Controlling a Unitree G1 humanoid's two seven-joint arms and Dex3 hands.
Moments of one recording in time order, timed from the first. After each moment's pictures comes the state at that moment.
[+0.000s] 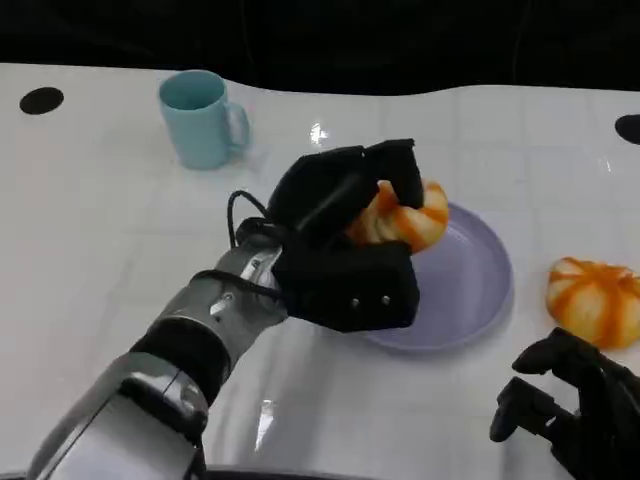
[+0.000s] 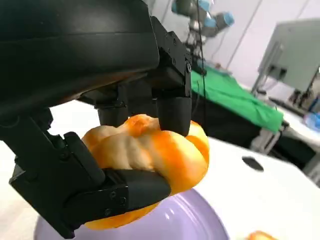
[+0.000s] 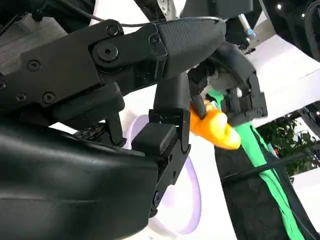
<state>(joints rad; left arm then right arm) -0.91 -0.04 -0.47 1.13 0.59 -0.50 0.32 0.21 -0.04 -0.13 -0.05 0.57 0.17 0.49</state>
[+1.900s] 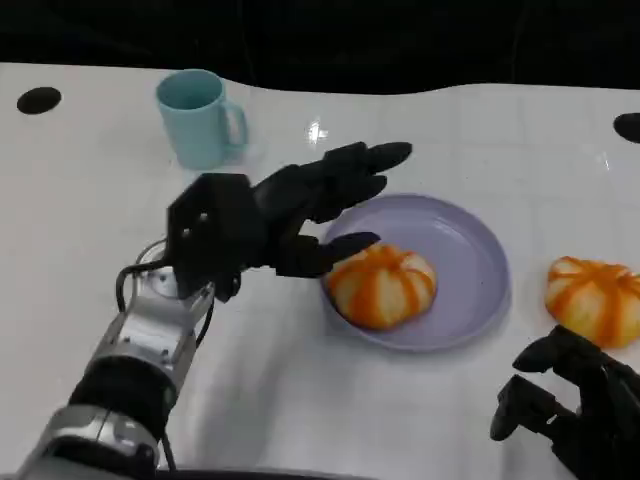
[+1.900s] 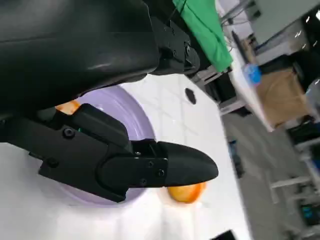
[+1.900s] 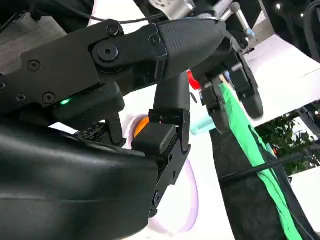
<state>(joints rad) -0.70 0.03 -0.13 0.87 -0.06 -0.48 -0.60 0.22 -0.04 -0.13 -0.08 0.57 0.18 0.48</state>
